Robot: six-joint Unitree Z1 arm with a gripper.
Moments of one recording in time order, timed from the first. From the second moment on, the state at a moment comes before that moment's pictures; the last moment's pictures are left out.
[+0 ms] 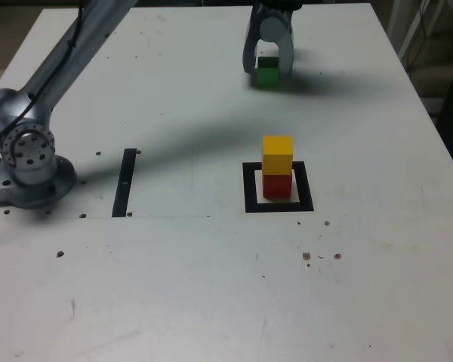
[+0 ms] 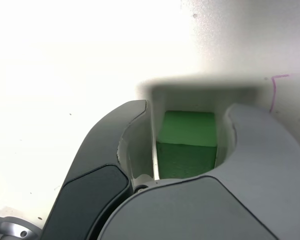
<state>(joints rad) 0.61 2.49 -2.35 1.59 0.14 0.71</state>
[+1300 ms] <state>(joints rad) 0.24 2.12 -2.04 1.62 0.09 0.41</state>
